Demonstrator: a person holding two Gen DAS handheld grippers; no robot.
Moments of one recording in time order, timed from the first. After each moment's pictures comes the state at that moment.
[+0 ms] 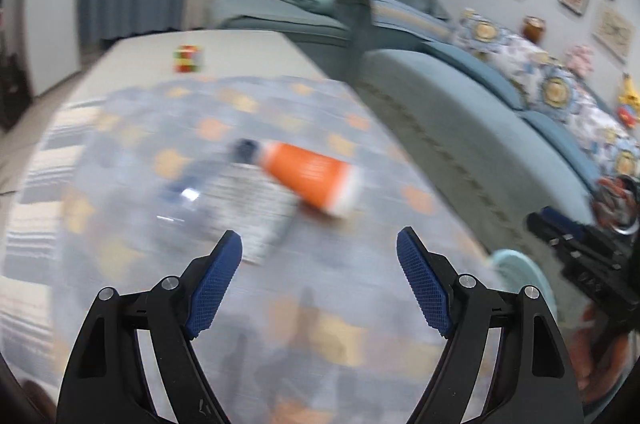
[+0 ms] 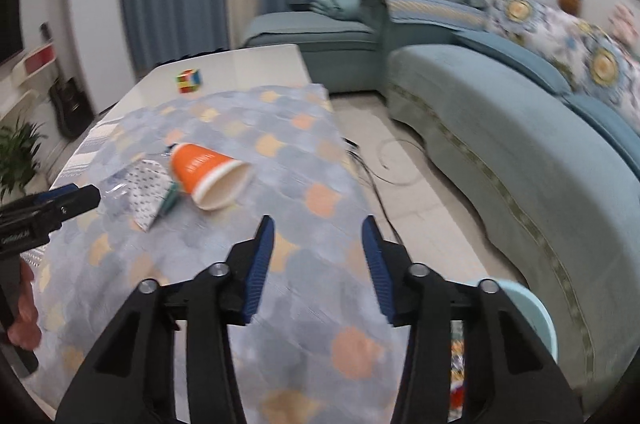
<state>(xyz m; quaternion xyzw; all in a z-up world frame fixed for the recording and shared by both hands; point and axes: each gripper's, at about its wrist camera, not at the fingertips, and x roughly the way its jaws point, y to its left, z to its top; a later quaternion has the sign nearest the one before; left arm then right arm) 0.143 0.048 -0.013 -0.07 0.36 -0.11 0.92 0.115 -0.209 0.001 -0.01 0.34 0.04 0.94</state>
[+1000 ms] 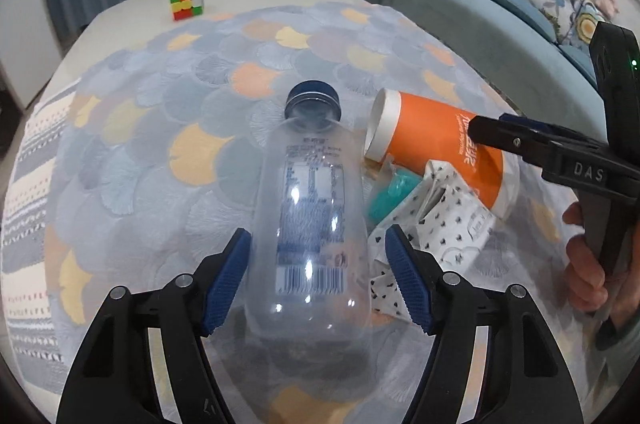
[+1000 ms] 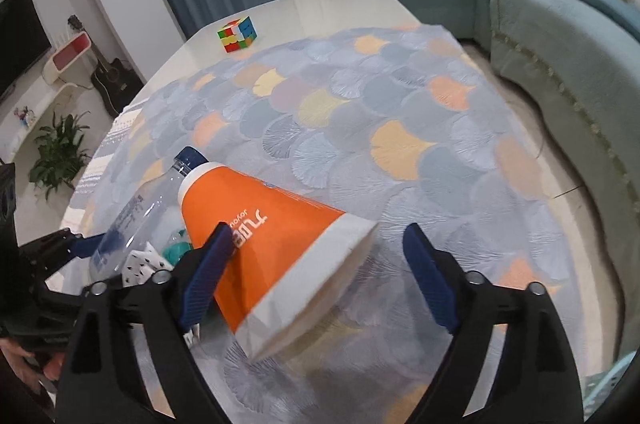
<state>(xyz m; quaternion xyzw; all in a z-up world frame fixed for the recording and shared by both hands) 0.258 0.098 -0.098 0.01 0.47 -0.13 0.87 0.302 -0.119 -0.091 0.06 0.43 0.17 0.88</state>
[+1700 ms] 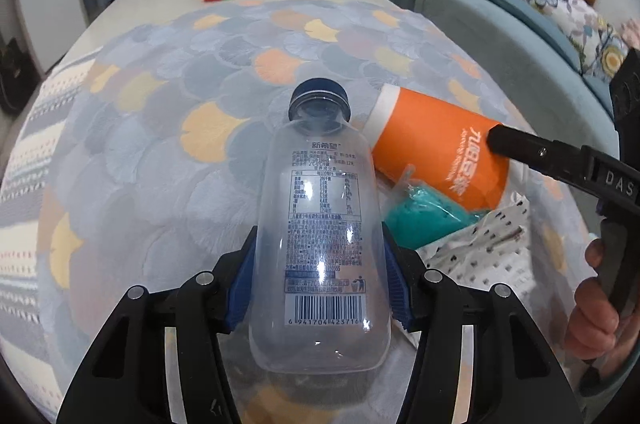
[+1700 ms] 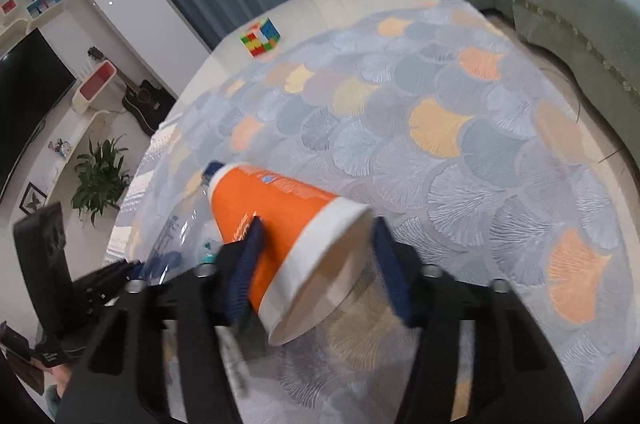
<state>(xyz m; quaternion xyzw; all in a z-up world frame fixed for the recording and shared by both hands) 0.248 0.104 -0.104 -0.04 0.47 -0.08 0.88 0.296 -0.123 -0.090 0.14 0.44 0.22 0.86</state>
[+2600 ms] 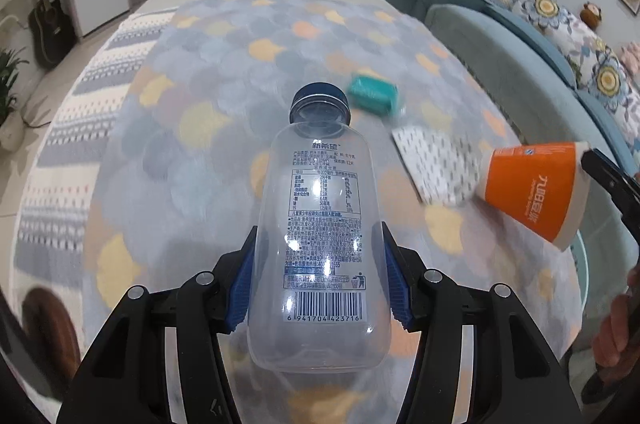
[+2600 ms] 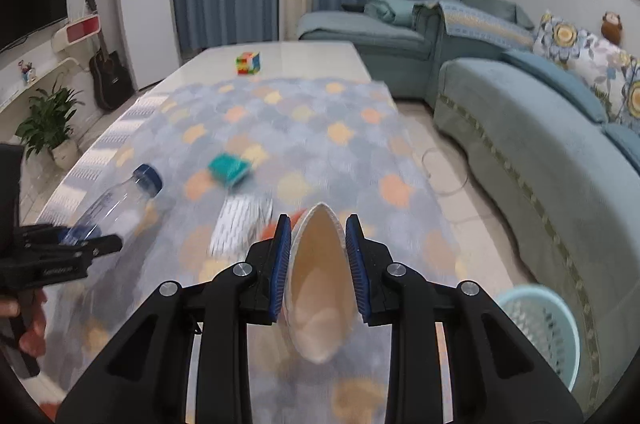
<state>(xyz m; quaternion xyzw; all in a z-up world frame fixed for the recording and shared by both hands) 0.075 0.101 -0.077 -0.08 0.46 -0.03 0.88 0.075 -0.165 -0.020 -0.04 0.34 0.11 0.93</state>
